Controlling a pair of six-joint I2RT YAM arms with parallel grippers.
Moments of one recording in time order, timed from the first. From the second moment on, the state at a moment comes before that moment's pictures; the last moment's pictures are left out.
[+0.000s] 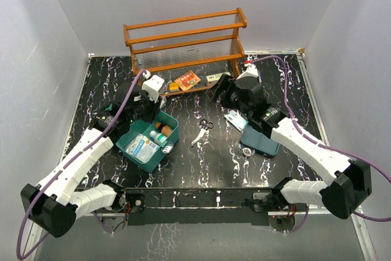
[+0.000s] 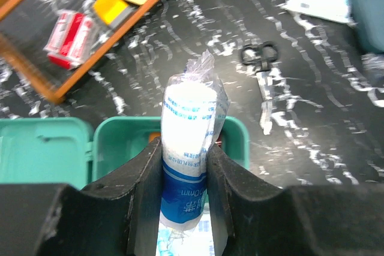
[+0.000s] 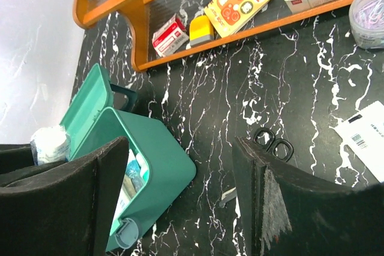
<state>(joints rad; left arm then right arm) -0.51 1.08 1.03 -0.55 0.03 0.12 0.62 1.21 1.04 -0.19 0.14 0.72</state>
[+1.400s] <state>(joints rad) -0.46 1.32 0.79 -0.36 -0.17 0.26 0.55 1.43 1.15 -0.22 0.00 0.65</state>
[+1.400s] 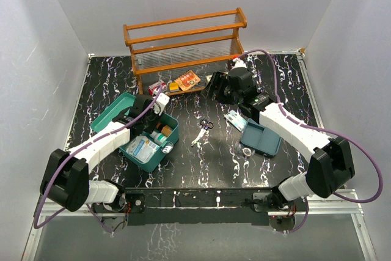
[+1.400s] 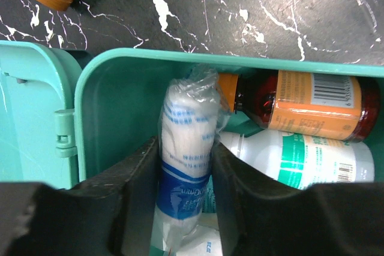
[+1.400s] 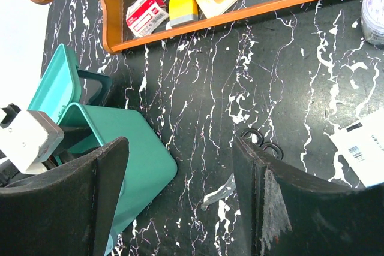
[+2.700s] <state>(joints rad) -0.46 1.42 0.79 -0.16 -0.22 0.11 0.53 1.44 1.15 -0.22 -0.05 0.67</state>
